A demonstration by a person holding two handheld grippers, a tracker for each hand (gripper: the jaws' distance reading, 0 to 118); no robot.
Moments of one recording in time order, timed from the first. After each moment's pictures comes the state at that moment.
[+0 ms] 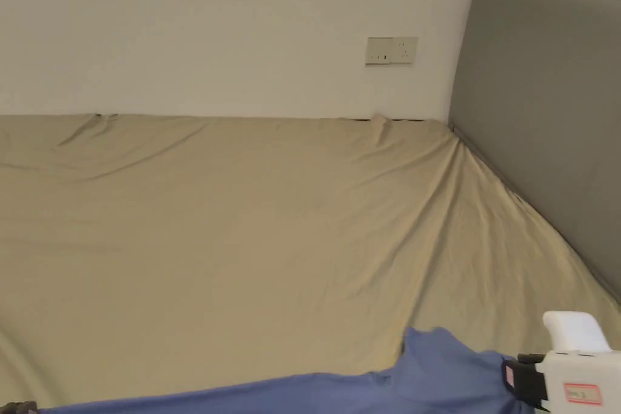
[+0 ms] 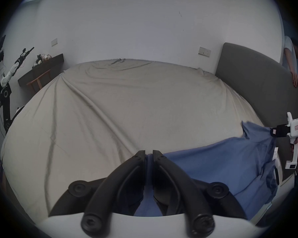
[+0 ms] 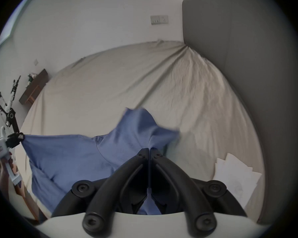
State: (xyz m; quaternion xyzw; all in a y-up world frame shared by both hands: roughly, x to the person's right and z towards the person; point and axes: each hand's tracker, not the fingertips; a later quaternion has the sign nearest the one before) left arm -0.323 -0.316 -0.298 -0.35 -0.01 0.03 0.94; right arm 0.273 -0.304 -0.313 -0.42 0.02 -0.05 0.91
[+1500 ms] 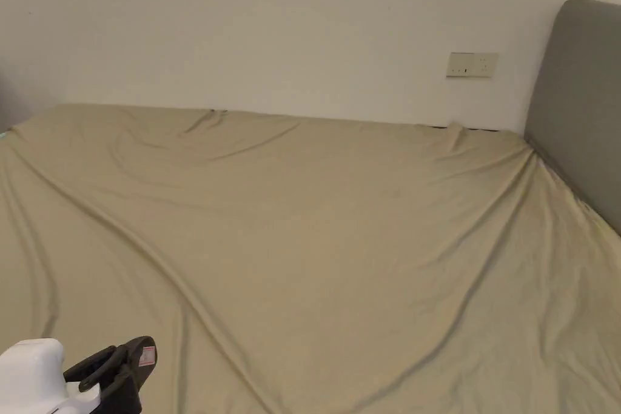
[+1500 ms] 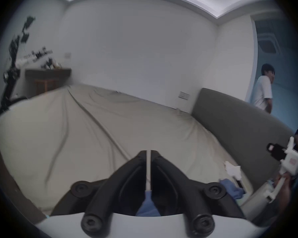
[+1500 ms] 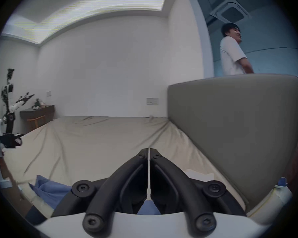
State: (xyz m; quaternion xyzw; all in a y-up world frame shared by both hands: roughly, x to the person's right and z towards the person) left arm -0.331 -0.254 -0.082 -0.19 -0.08 0.16 0.97; right arm 0.169 -0.214 -0.031 -0.08 -0.03 0.01 1.00
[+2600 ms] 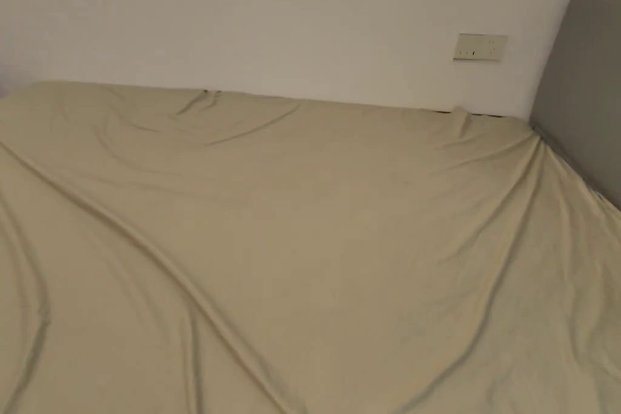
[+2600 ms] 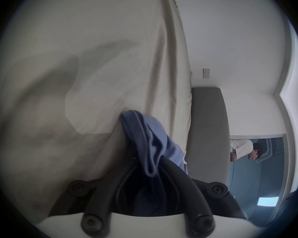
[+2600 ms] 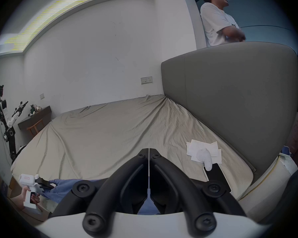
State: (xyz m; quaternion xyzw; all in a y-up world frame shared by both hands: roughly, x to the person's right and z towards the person) left arm -0.428 -0.457 -0.148 -0.45 -0.14 0.54 0.70; right arm 0.160 -0.228 -0.025 -0.18 -0.08 -0.07 0.98
